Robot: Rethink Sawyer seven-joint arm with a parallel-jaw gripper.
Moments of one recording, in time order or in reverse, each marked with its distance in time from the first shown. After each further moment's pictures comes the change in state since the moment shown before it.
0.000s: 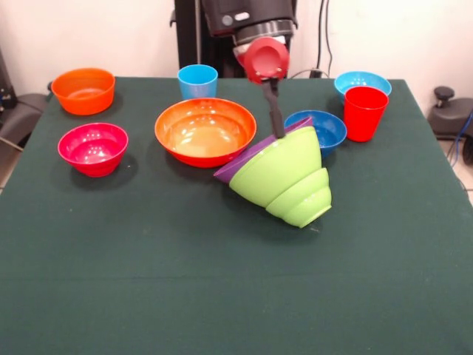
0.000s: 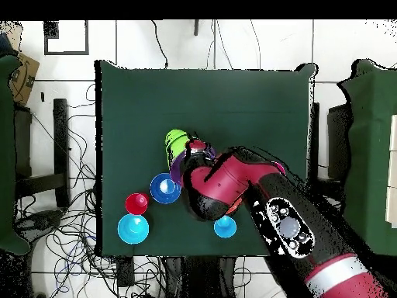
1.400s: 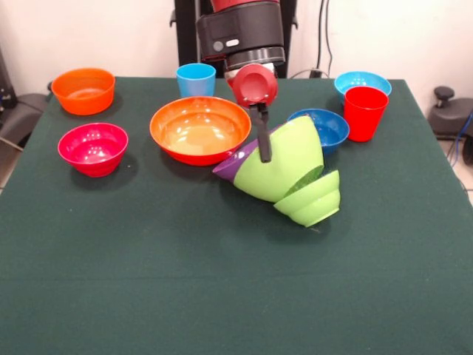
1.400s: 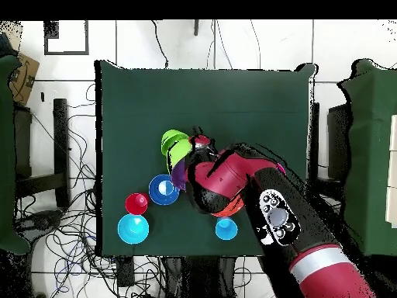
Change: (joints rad) arm 0.089 0.069 -0.169 -0.101 -0.001 -0.088 0.030
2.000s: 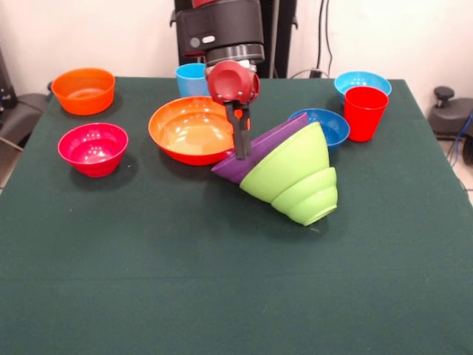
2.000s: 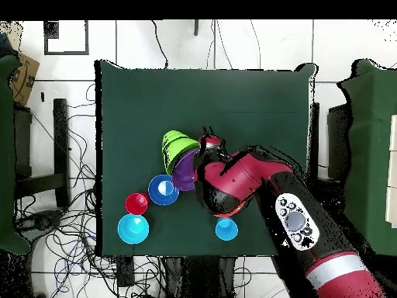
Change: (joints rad) arm -0.068 -0.008 0.017 0.011 0.033 0.000 0.000
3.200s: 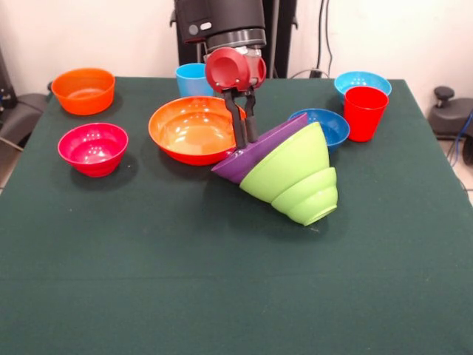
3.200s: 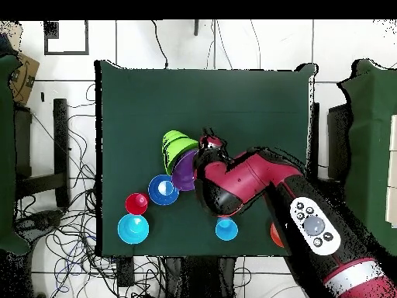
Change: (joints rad) arm -0.094 -0.017 0.121 0.056 0.102 0.076 0.000
